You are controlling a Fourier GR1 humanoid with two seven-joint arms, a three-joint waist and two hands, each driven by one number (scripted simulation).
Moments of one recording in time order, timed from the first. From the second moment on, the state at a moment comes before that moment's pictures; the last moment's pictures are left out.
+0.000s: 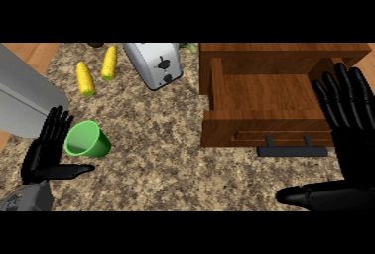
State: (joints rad) left arm -0.20 0.26 0.30 -0.92 0.14 -0.33 -0.56; right arm -0.11 -0.08 -0.03 -2.07 -0.13 0.10 0.17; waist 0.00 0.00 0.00
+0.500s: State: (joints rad) left arm -0.31 0.30 0.32 -0.64 0.12 -0.33 -0.71; right arm -0.12 -0.08 -0.02 -2.06 -0.13 0.10 0.17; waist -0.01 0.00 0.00
